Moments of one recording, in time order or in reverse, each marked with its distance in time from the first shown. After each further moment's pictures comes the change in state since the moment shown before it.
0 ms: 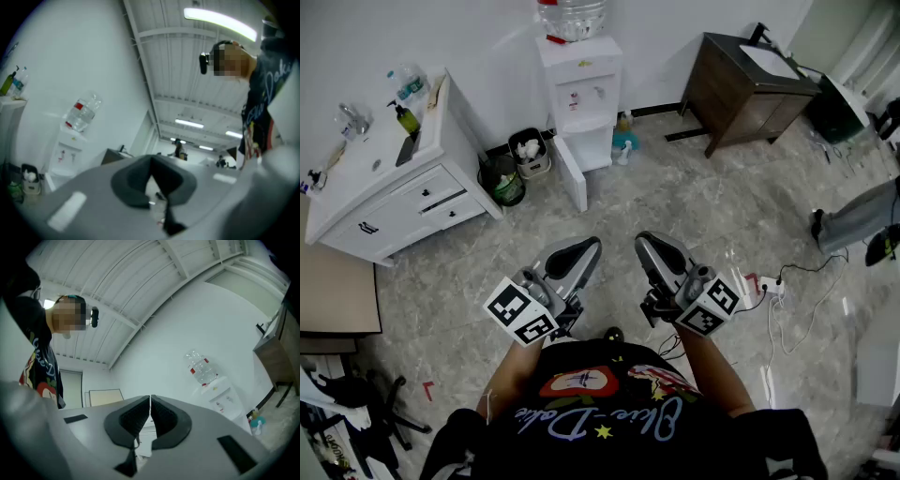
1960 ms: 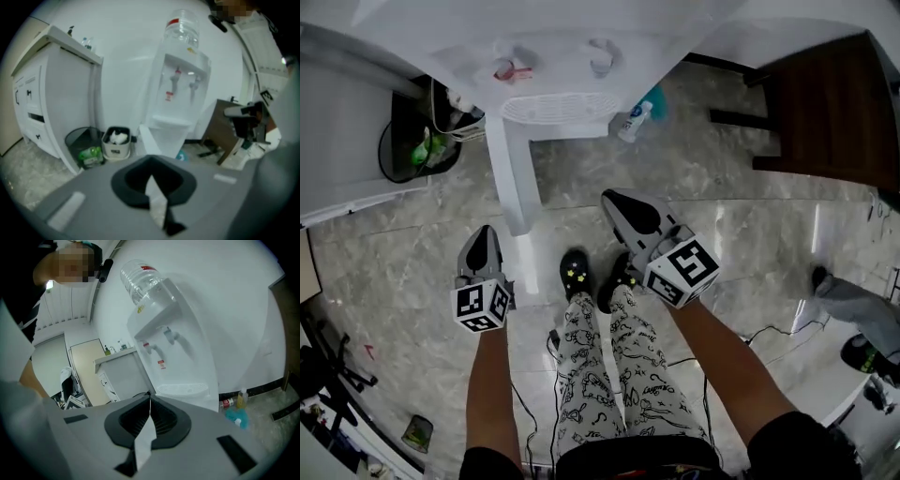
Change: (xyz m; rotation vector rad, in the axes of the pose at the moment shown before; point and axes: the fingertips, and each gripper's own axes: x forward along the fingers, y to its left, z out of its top) left arm 0.068 0.590 -0.371 -0.088 0.427 1.166; right arm 0.217 -0.625 -0.248 -0.027 0.660 0.030
